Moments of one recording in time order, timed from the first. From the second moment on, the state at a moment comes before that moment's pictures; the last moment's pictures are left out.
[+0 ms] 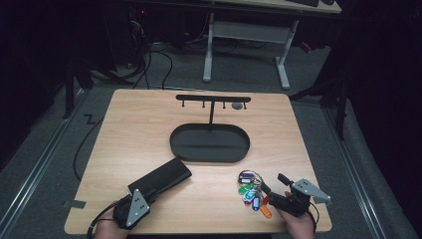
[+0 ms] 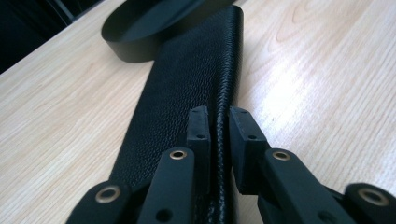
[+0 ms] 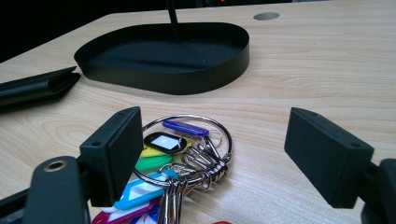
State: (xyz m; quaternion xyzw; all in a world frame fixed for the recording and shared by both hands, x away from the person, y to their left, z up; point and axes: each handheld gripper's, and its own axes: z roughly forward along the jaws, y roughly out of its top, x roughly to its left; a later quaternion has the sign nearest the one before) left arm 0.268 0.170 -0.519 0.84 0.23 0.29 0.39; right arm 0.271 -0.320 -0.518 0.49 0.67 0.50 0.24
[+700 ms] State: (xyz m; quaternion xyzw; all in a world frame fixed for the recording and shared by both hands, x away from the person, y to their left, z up) left arm 0.265 0.193 -0.493 0.79 0.28 0.24 0.49; right arm 0.272 -0.319 -0.518 0.49 0.67 0.49 0.24
